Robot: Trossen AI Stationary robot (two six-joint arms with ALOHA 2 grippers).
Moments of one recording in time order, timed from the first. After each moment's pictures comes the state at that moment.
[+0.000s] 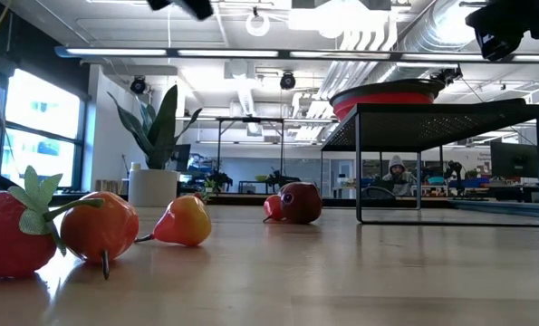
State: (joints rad) left arm -0.56 1.76 1.52 -0.77 -0.37 -0.54; right arm 0.56 0.23 0.40 -0.31 0.57 0.06
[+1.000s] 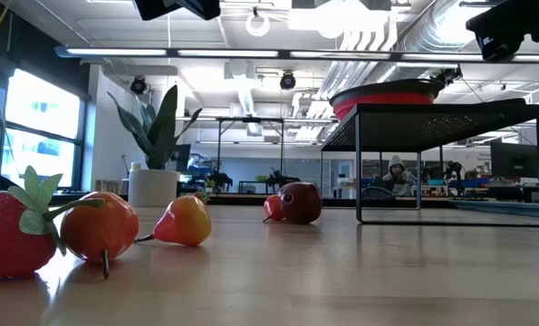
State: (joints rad) left arm -0.56 1.76 1.50 -0.71 -0.33 -0.69; right arm 0.56 0.23 0.40 -0.34 0.57 0.06
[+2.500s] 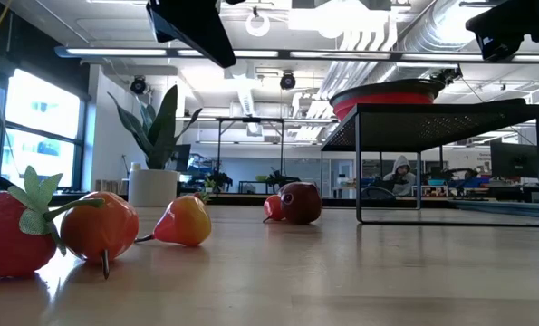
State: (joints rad) left arm -0.48 1.78 1.50 -0.68 -0.22 -0.70; right arm 0.56 0.23 0.40 -0.34 0.58 0.06
